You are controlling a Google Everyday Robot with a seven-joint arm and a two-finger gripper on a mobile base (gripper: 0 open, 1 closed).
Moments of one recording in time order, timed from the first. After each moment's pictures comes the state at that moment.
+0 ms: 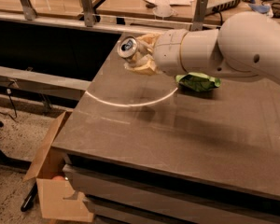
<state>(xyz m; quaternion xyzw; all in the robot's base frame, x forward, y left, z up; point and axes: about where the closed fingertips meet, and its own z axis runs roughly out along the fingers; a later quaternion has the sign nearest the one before) 0.582 0.011 0.954 -0.61 0.54 0.06 0.57</state>
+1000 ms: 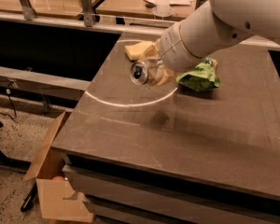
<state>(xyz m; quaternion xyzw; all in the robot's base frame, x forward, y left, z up) 0.547 -0.029 0.927 -0.83 0.44 -0.04 0.35</state>
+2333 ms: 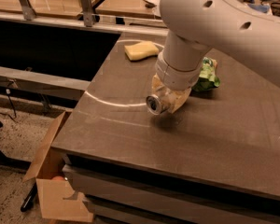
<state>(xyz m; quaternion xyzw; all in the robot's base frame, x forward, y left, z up) 0.518 -0.074 0.859 -0.90 0.41 -0.08 0.09</state>
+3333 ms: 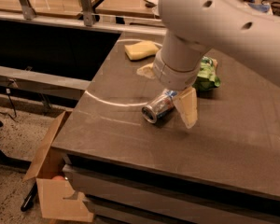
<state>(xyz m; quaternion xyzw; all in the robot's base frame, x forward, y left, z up) 0.516 -0.070 0.862 -0.89 0.44 -0.08 0.11</state>
